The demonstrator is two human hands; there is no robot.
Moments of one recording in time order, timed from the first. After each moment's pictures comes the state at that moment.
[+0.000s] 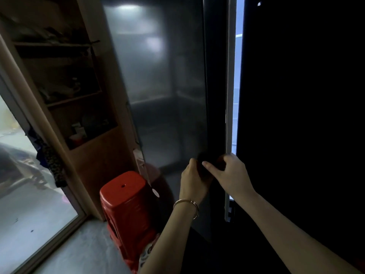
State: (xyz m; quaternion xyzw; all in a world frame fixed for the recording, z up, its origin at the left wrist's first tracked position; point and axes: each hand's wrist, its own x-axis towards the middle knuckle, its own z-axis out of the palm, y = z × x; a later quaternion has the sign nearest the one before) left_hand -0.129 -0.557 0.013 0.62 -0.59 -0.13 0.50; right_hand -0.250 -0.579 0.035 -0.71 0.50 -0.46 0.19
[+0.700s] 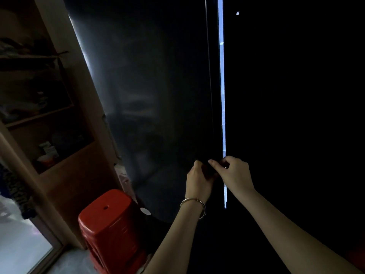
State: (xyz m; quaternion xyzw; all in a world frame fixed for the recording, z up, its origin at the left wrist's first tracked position) left_hand -0.150 -0.605 0.028 0.59 -0.62 -0.23 0.47; right_hand -0.264 -0.620 0.037 -0.62 0.60 -0.47 0.19
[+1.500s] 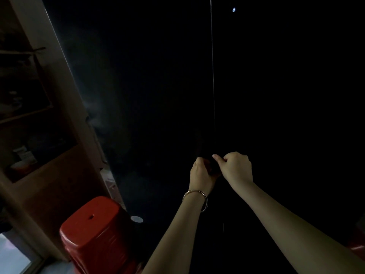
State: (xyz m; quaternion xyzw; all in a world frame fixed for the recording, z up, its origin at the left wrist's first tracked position) left_hand -0.166 -0.664 0.017 0.57 -0.66 -0.22 0.44; right_hand -0.274 -0.662 0.046 -0.59 0.70 -0.38 0.07
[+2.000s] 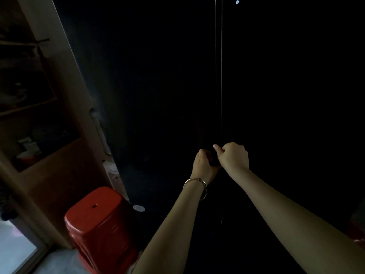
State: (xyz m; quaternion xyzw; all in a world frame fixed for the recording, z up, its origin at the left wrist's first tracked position) left_hand -0.168 -0.654 0.025 0.57 -0.66 -0.26 0.41; right_hand -0.268 -0.665 0.051 -0.58 0.73 -0.35 0.07
